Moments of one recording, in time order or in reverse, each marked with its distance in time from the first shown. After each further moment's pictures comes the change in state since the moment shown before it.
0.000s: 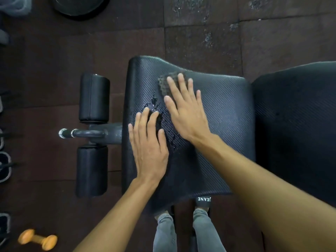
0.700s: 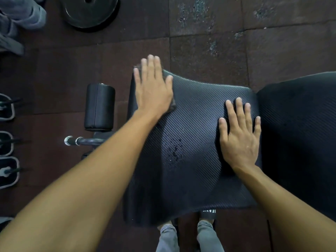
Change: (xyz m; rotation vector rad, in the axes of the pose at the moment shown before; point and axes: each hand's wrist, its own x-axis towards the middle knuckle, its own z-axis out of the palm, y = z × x) left_hand 0.173 0.015 0.029 0.307 -0.149 0.075; right_hand -0.048 0.103 -0.013 -0.236 0.231 0.264
